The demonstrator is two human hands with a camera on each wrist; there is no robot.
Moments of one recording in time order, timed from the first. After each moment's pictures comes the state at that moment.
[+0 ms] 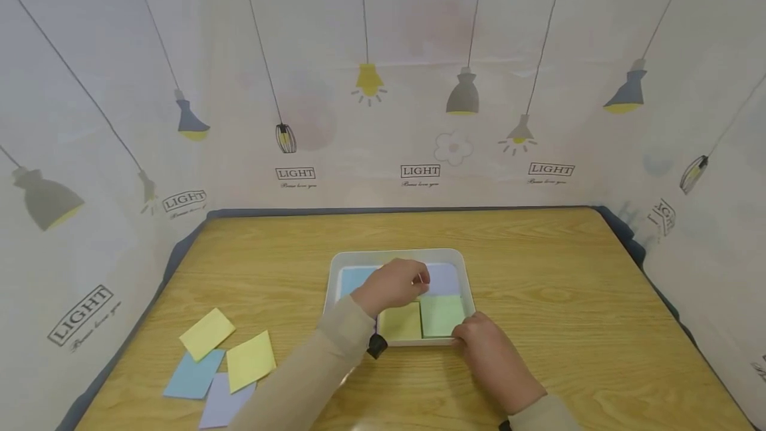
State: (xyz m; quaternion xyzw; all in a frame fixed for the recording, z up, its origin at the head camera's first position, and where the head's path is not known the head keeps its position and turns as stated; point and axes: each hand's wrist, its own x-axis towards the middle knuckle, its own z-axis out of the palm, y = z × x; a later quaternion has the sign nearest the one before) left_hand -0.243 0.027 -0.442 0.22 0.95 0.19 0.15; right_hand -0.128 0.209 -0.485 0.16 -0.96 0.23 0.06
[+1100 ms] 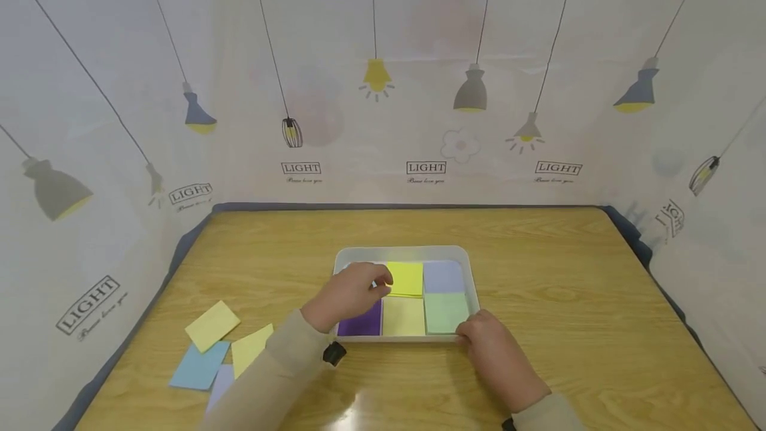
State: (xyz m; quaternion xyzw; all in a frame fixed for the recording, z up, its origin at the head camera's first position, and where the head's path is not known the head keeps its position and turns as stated) left_hand -0.215 -0.051 -0.433 0.23 0.94 0.22 0.09; right_hand -0.127 0.208 -0.487 0.16 -0.96 0.23 0.04
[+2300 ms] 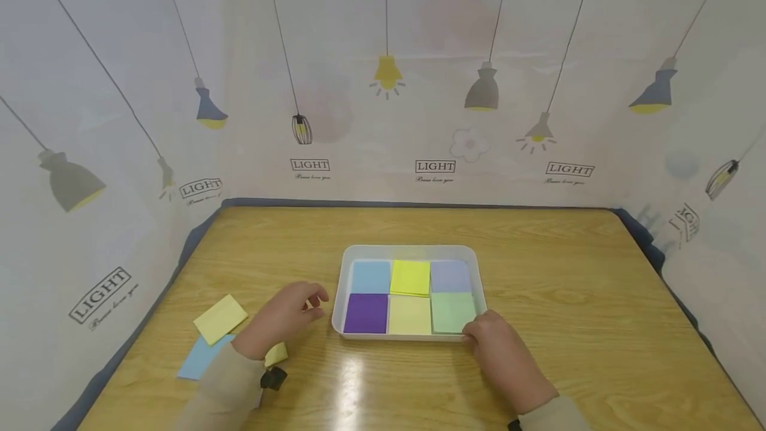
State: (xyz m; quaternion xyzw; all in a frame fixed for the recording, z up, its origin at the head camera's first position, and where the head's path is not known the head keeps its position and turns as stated) left_hand -0.180 -0.163 -0.455 0.13 0.96 0.25 0.07; right_hand -0.132 0.208 -0.489 0.17 -0.96 0.23 0.05
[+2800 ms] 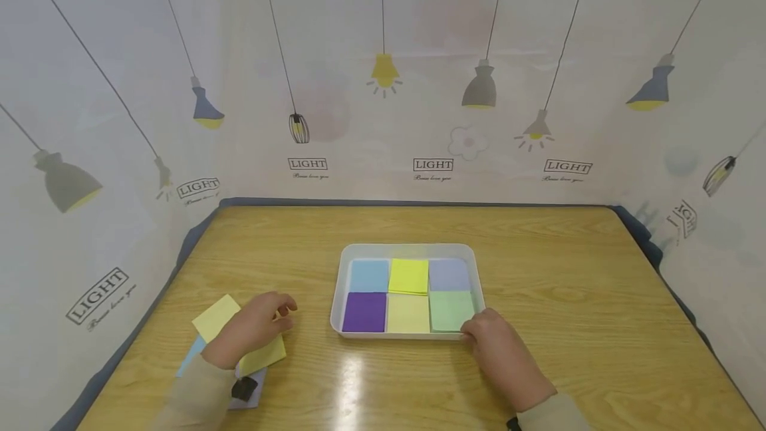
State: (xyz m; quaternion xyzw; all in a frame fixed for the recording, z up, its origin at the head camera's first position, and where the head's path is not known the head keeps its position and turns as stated) left_hand -0.168 -0.207 -0.466 0.09 0.97 0.23 0.08; right_hand -0.130 0.208 -0.486 0.16 -0.96 0.23 0.05
